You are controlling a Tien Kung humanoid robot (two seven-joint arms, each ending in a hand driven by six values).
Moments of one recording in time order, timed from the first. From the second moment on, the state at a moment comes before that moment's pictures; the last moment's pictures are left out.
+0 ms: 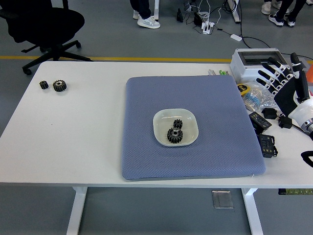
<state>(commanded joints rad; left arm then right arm) -0.08 0.00 -1.39 -0.18 1.00 0.31 0.06 0.44 -0.46 1.11 1.18 -0.37 0.05 0.14</state>
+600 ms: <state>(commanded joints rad) -0.08 0.00 -1.39 -0.18 1.00 0.31 0.07 0.28 -0.38 1.19 1.20 -0.56 0.01 0.13</state>
